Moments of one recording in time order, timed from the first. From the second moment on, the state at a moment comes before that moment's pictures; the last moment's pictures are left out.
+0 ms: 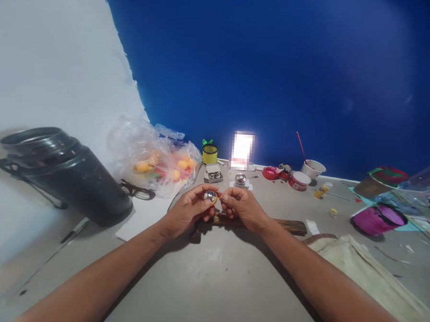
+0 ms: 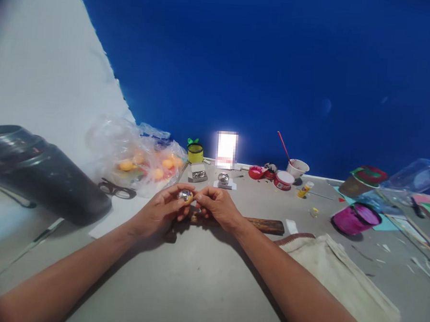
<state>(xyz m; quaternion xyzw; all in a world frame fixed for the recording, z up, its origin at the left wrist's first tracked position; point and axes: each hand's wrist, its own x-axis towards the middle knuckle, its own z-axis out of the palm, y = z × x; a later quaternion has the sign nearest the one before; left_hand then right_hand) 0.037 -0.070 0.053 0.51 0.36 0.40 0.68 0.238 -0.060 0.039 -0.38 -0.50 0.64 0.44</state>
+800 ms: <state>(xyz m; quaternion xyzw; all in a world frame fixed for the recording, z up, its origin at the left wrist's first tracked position) 0.036 -0.074 0.037 0.54 0.37 0.40 0.64 0.241 -0.058 0.031 -0.34 -0.54 0.66 0.39</state>
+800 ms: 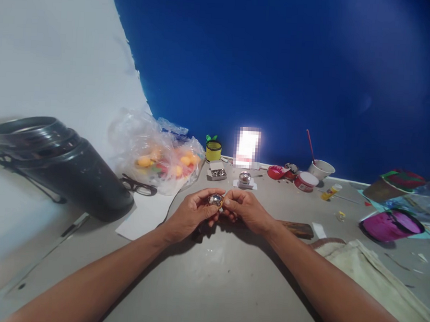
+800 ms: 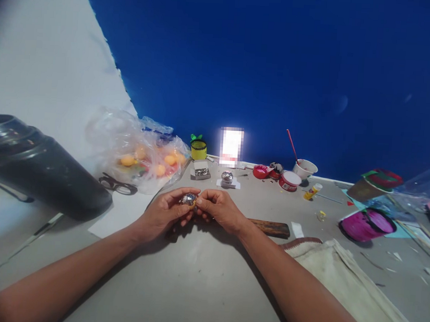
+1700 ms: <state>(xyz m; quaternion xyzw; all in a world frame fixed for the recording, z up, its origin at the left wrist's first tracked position) 0.033 -0.067 0.047 0.44 0.31 0.48 0.70 0.246 -0.062 0.038 -0.47 -0.78 0.32 0.26</state>
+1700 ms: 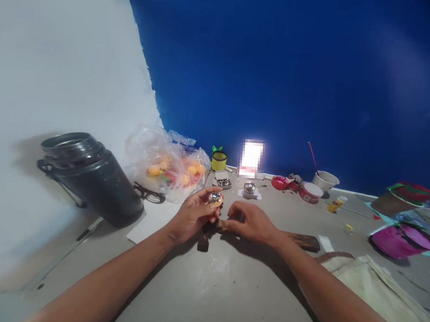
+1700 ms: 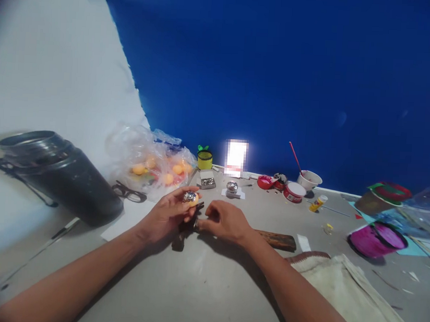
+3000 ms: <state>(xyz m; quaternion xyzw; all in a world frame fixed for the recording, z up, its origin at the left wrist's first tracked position) 0.030 -0.054 0.036 0.54 0.44 0.47 0.54 0.255 -0.070 0.053 -0.48 -0.81 -0.11 0.33</state>
